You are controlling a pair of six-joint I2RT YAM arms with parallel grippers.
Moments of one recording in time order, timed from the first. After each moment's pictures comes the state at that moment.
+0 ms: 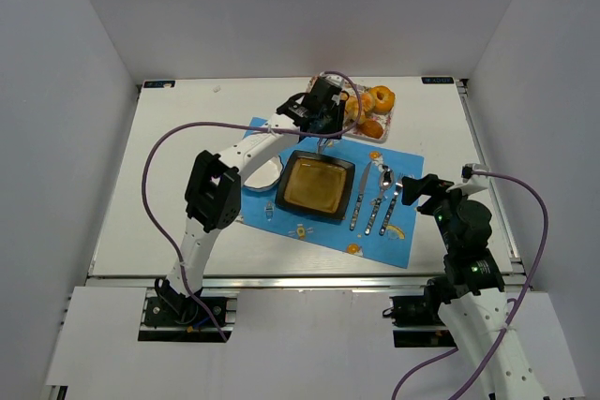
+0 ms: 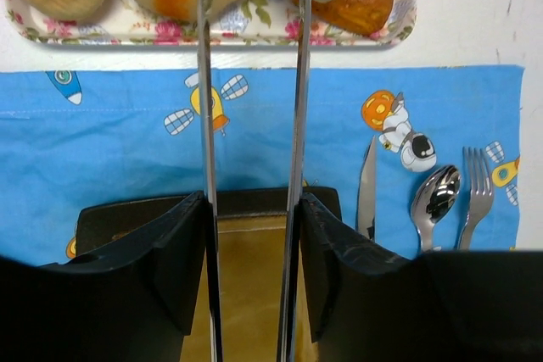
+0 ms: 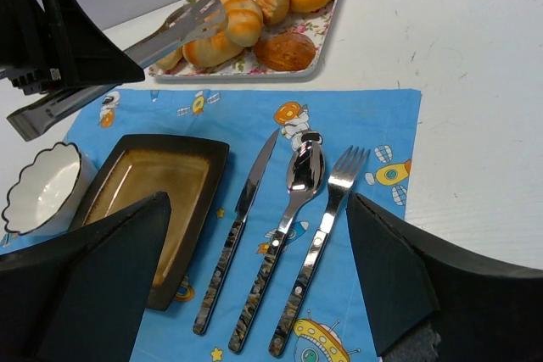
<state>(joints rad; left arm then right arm) -0.71 2.22 2.04 -0.57 -0.13 -0.38 0.19 0.35 0.36 -0.13 0.04 0.39</state>
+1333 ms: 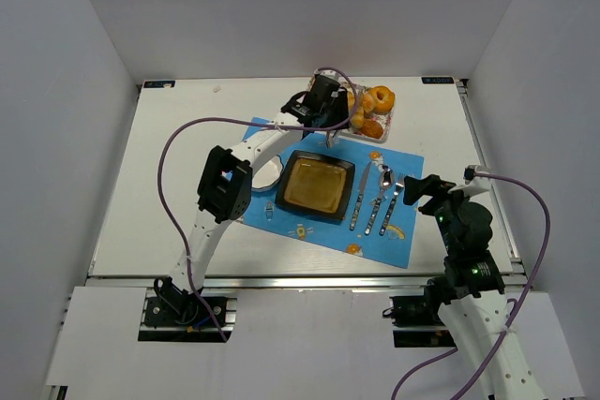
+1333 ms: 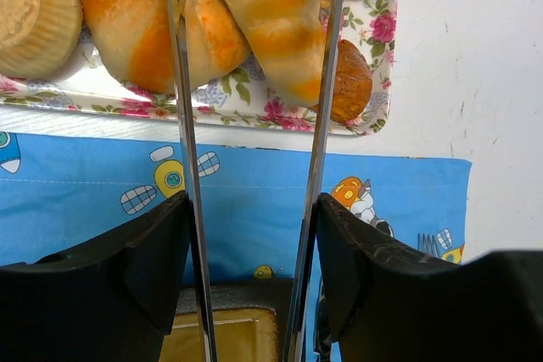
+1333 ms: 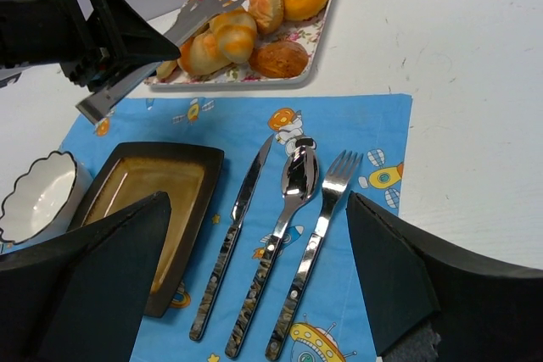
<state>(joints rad) -0.67 2.38 2.17 -0.43 -0.10 -0.55 0.19 0.34 0.35 -0.13 0.07 0.39</state>
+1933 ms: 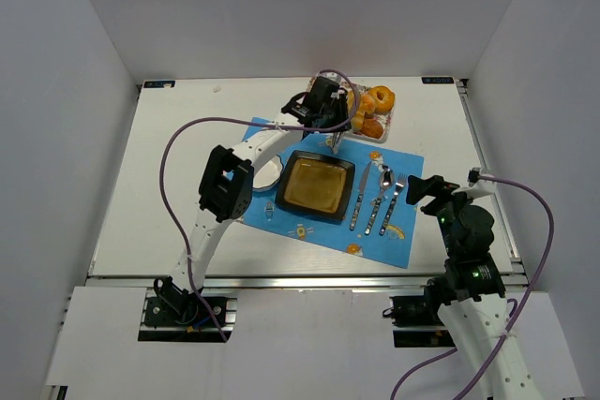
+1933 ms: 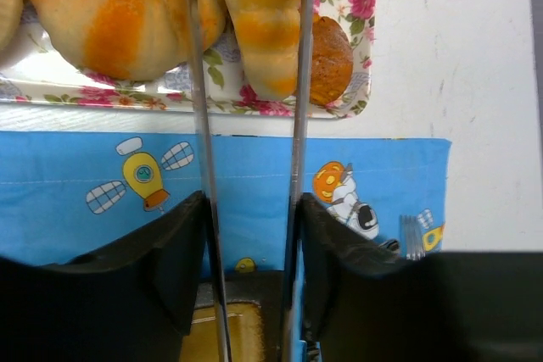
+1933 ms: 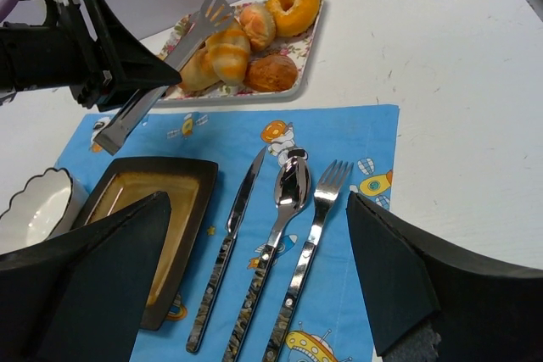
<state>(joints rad) -0.66 2.40 2.18 -0.42 0.01 -0.57 0.19 0.30 0.34 -0.13 0.11 0.39</state>
